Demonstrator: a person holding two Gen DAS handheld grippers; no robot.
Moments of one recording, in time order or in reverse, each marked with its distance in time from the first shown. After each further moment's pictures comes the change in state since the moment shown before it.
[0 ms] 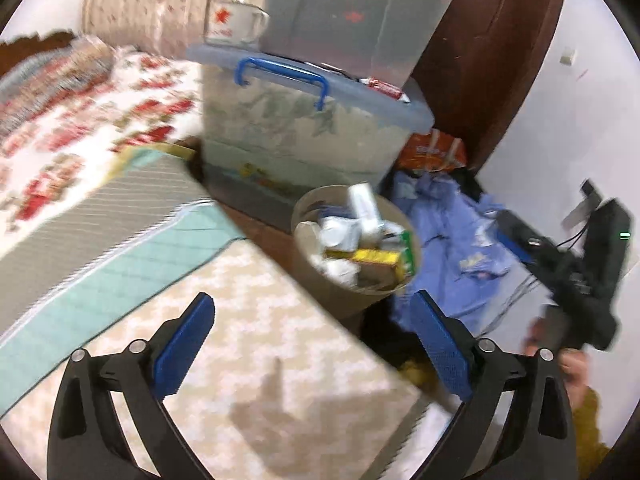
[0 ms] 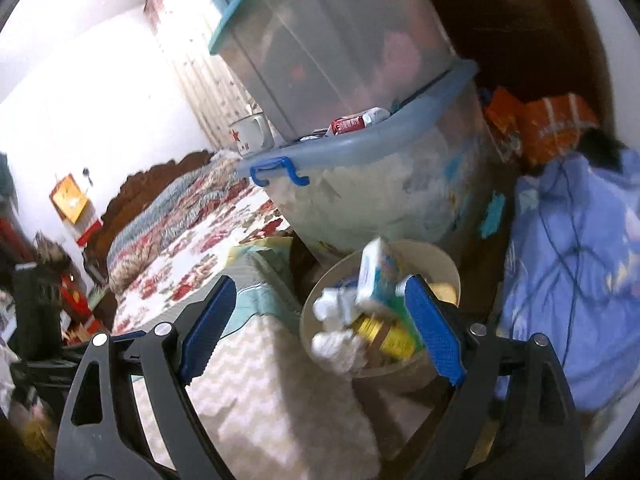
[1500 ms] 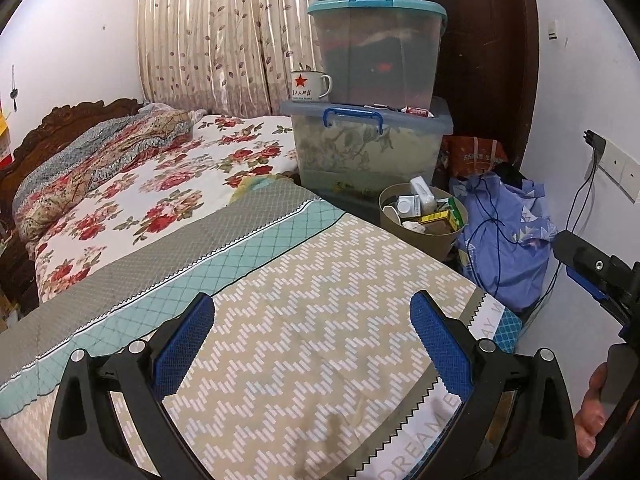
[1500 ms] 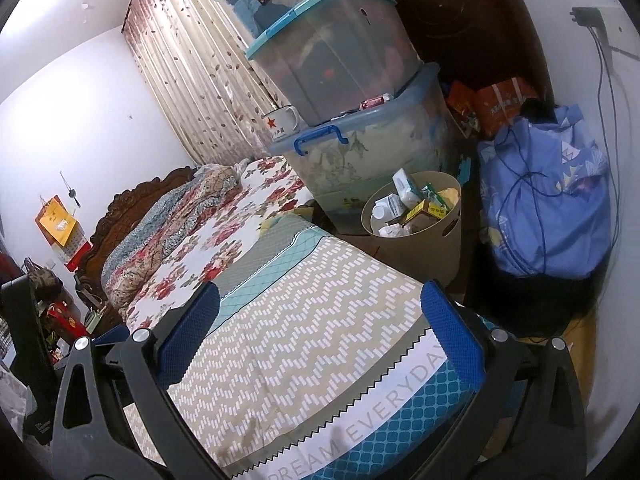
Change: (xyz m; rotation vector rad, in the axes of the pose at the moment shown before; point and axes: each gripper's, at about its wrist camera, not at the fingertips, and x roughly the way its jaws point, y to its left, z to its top) left arm -0.176 0.021 -0.120 0.114 -0.175 0.270; right arm -0.138 0.161 -0.136 0.098 -0.060 -0.120
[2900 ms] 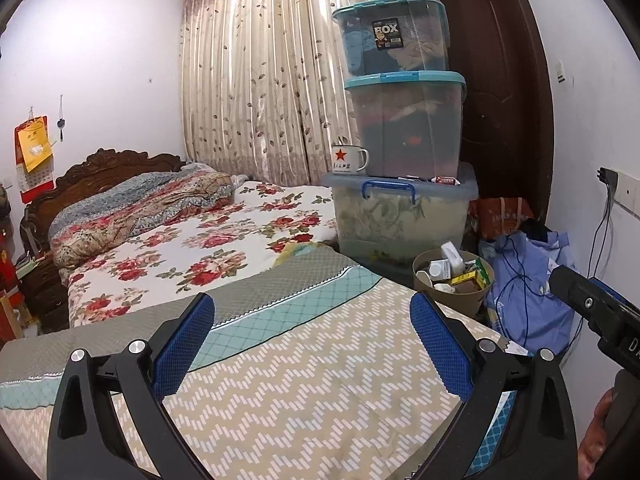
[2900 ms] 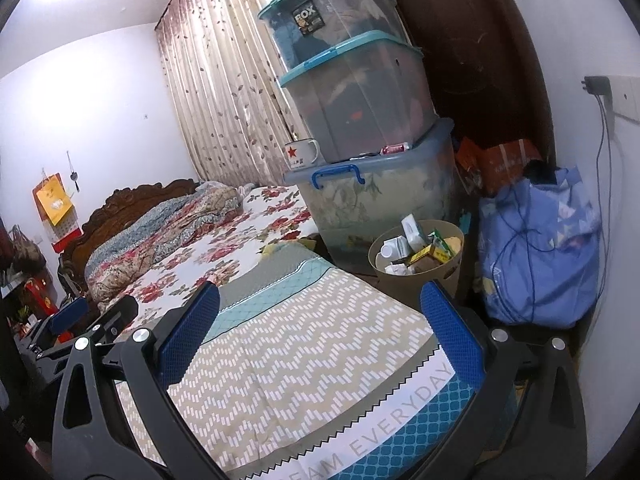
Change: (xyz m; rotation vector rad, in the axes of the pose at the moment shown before) left arm -0.052 0.018 -0.018 -0.031 -0.279 0.139; right arm -0.018 0.042 -0.021 -0.162 -0.156 -0.034
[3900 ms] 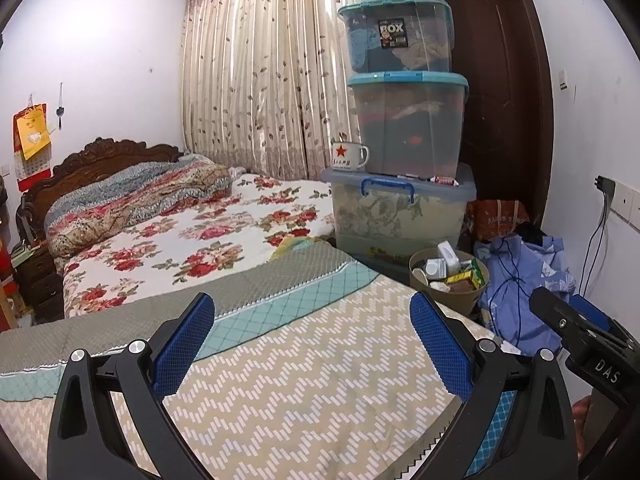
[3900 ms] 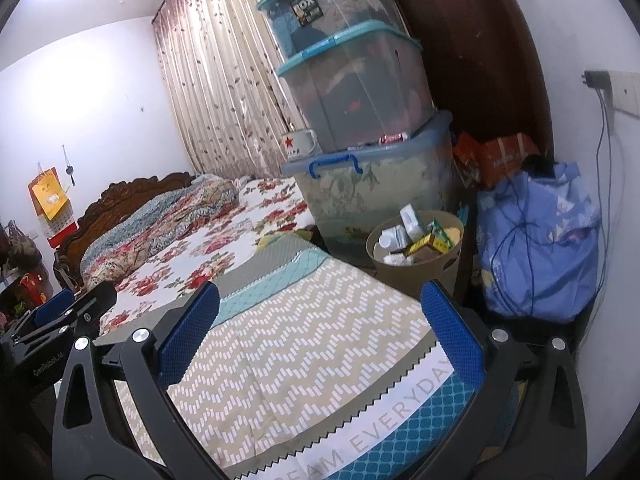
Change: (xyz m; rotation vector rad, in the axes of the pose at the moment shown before) left arm -0.002 0.006 0.002 -0.029 0.037 -0.026; right arm 0.010 0.002 -0.009 0.008 0.035 -0.015
